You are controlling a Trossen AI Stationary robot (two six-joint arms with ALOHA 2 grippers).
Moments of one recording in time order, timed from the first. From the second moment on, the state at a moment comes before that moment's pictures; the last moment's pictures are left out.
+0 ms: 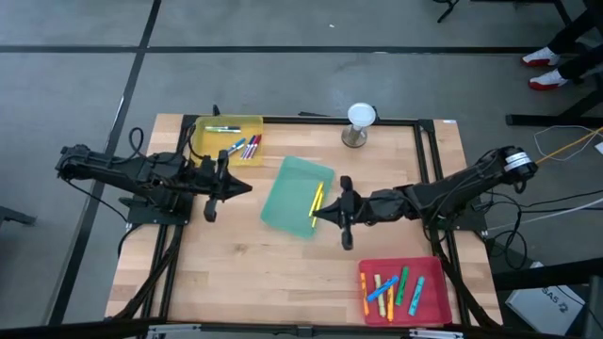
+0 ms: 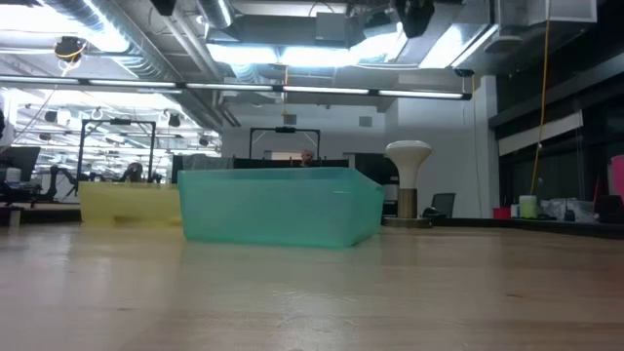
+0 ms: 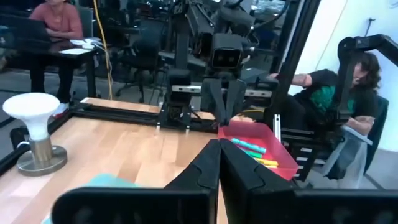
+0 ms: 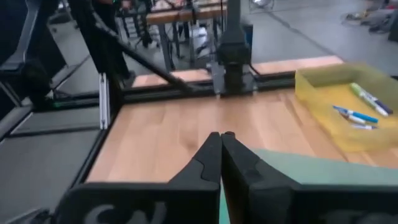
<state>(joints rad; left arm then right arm) -0.17 0.68 0.66 -0.02 -0.14 -0.18 0.32 1.31 0.89 0.23 0.34 0.17</state>
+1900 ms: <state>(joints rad) -0.18 0.68 0.66 -0.03 -0.19 -0.28 0.11 0.43 0.10 0.47 -0.06 -0.06</state>
